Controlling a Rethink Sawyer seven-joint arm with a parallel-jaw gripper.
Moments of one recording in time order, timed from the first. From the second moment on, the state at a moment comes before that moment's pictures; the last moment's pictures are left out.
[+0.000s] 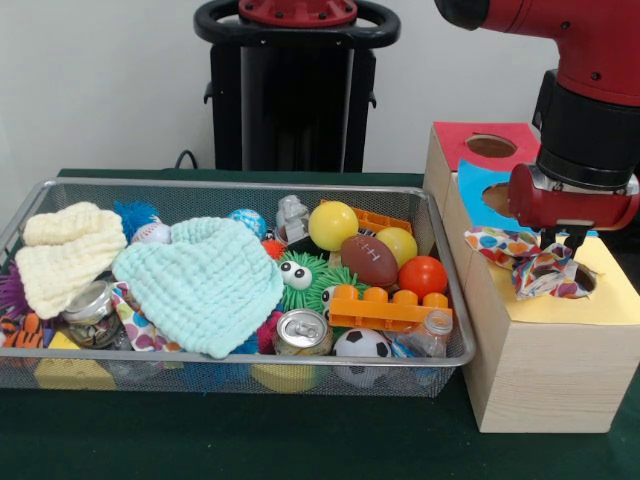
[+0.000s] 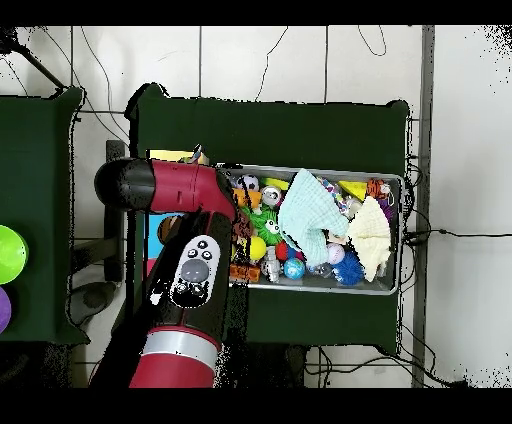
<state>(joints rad) 0.23 -0.38 -0.29 1.27 0.31 0.66 1.58</state>
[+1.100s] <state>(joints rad) 0.23 -0.38 -0.29 1.27 0.31 0.66 1.58</state>
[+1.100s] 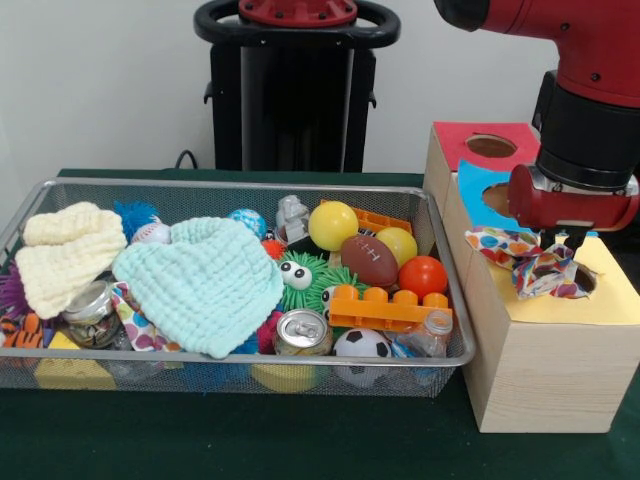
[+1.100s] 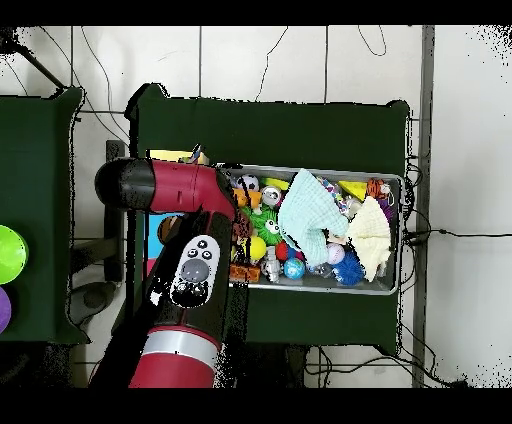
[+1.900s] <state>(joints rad) 0.23 -0.37 -0.29 1.26 0.31 0.66 1.58</state>
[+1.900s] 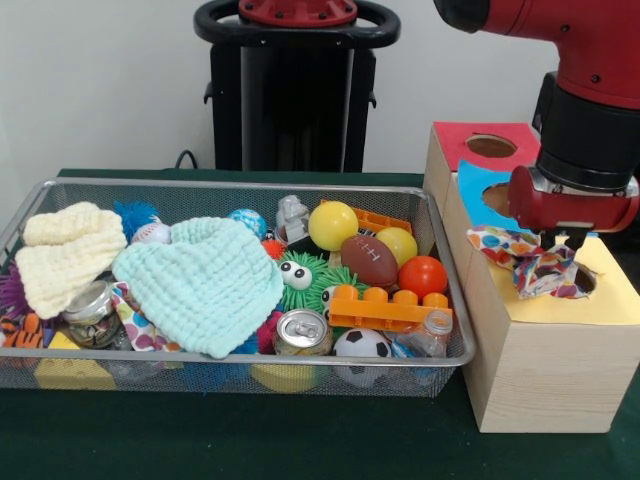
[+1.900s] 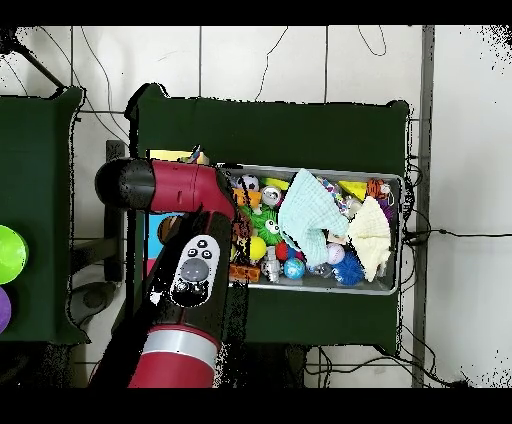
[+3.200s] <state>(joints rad) 0.24 -0.35 -0.29 1.26 0.31 0.61 1.58</state>
